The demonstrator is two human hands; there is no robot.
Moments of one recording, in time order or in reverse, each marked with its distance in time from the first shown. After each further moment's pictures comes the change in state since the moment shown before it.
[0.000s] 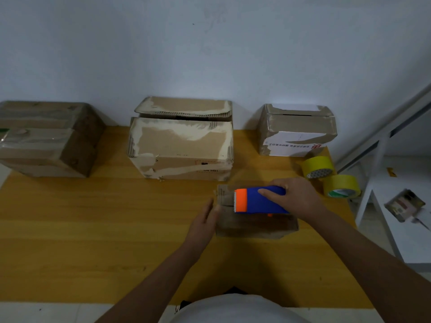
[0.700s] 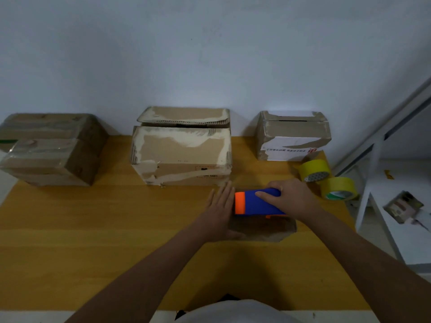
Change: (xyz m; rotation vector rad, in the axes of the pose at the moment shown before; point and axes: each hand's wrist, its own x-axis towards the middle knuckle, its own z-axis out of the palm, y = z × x) left_hand 0.028 0.037 0.005 1.253 -0.224 0.595; right_hand -0.002 -0.007 -0.004 -0.046 -0.002 0.003
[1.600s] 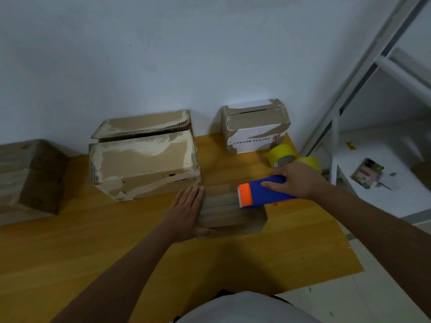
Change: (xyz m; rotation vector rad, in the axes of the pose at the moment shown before) left_hand 0.012 -0.026 -0.002 0.305 -0.045 0.074; right_hand -0.025 0.080 -0.038 -0.057 0.028 0.002
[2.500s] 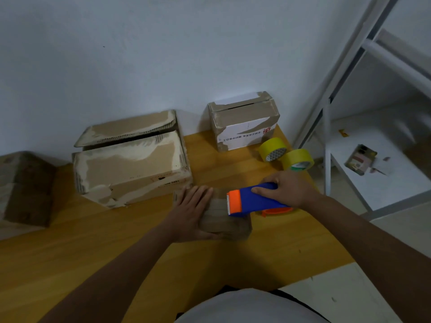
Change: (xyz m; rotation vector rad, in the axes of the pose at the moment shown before) left_hand 0.018 0.014 -0.009 -0.016 0.000 0.199; right_hand -0.020 0.006 0.029 0.293 -0.057 0.135
